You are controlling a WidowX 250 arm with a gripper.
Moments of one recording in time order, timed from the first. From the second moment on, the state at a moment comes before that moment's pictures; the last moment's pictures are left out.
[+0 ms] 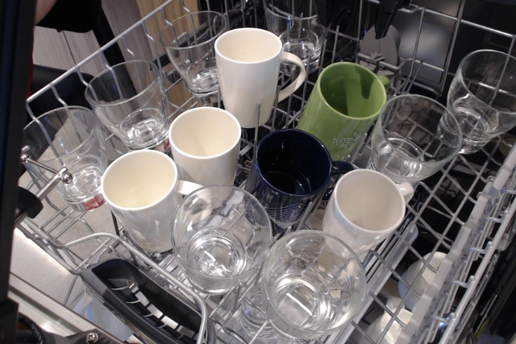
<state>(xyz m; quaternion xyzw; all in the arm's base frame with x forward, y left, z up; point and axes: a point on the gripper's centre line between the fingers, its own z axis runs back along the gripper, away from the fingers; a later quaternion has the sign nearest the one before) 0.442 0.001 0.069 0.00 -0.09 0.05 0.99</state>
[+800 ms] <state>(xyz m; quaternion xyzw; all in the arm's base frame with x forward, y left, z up) 0.446 0.011 0.022 0.01 -0.06 0.04 1.00</state>
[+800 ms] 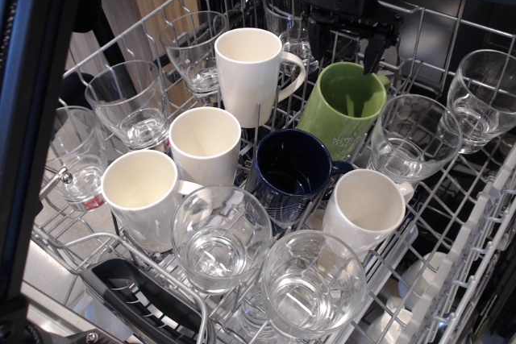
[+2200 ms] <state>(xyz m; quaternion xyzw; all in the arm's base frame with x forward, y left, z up) 0.474 0.022 -0.039 0.04 -0.12 0.08 0.99</state>
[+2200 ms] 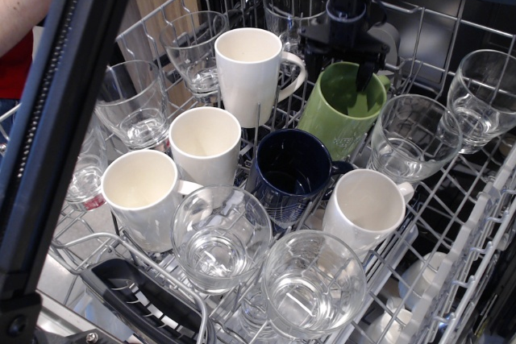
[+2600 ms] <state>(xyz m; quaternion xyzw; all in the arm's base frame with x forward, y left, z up) 0.474 0.025 -0.047 0.05 -0.11 0.08 0.99</state>
